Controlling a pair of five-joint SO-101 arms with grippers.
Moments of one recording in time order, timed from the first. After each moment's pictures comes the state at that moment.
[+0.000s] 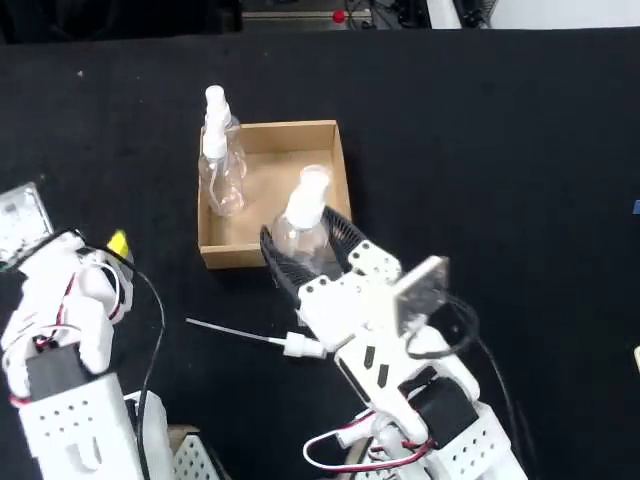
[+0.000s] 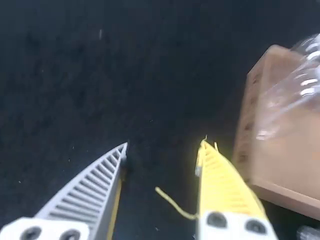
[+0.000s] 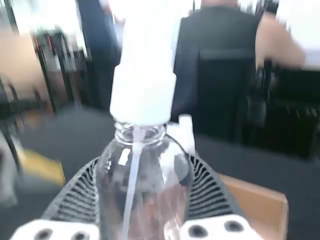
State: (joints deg) left arm -25.3 -76.3 61.8 60.7 3.3; right arm -34.7 -94.9 79.7 20.7 -6.2
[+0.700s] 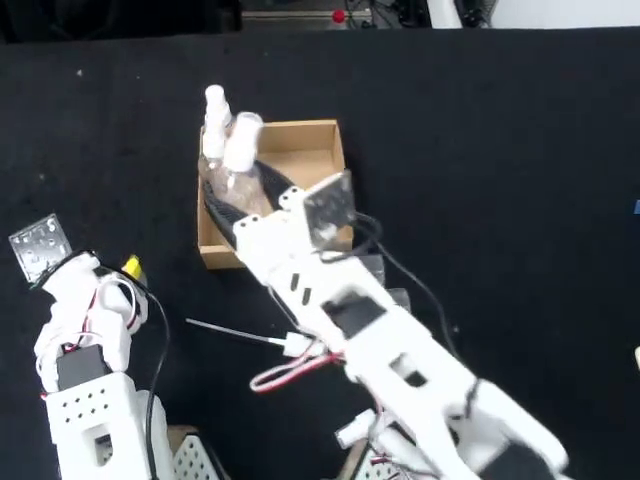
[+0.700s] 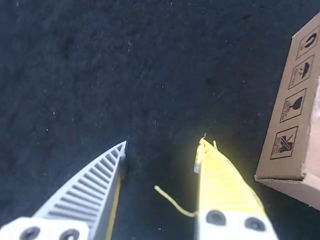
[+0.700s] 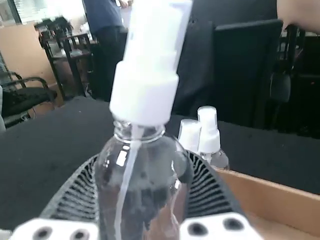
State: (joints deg) left arm -25.8 -76.5 83.7 43.1 7.9; right arm -37.2 -32.0 67.1 -22.0 -8.5
